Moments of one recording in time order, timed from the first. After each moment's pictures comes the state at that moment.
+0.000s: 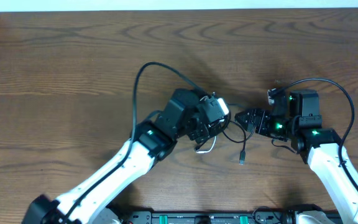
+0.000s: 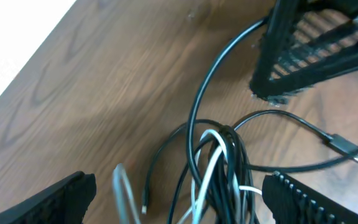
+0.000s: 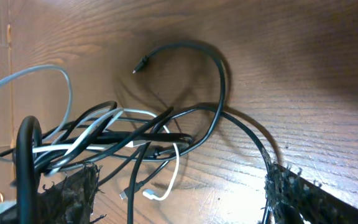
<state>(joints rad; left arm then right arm) -0.70 1.38 0.88 -0.17 0.15 0.45 0.10 1.25 0.67 -0.39 -0.58 0.45</state>
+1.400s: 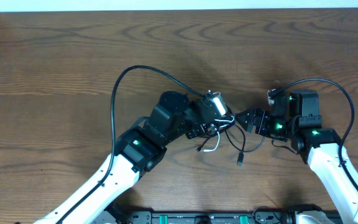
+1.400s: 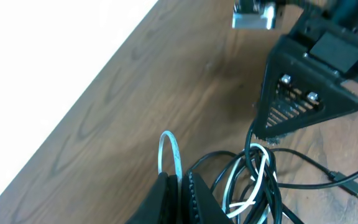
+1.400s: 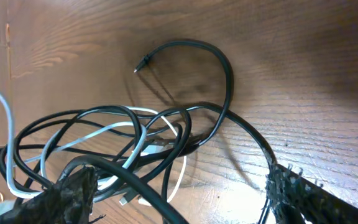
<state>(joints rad) -0.70 1.21 0.88 -0.16 0.15 0.46 0.10 1.25 0.67 -0.40 -0.58 0.45</state>
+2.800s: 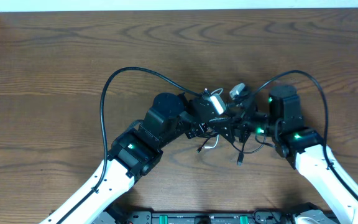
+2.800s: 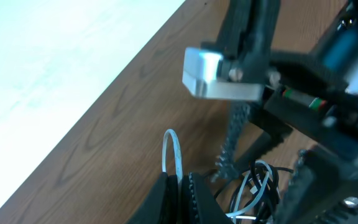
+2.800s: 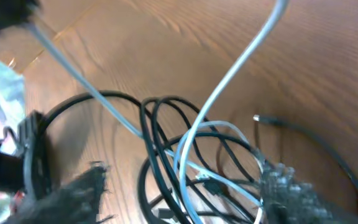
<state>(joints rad) -0.70 1.16 0.88 -0.14 0.16 0.41 0.30 1.25 0.67 -0.13 -0.77 -0.02</state>
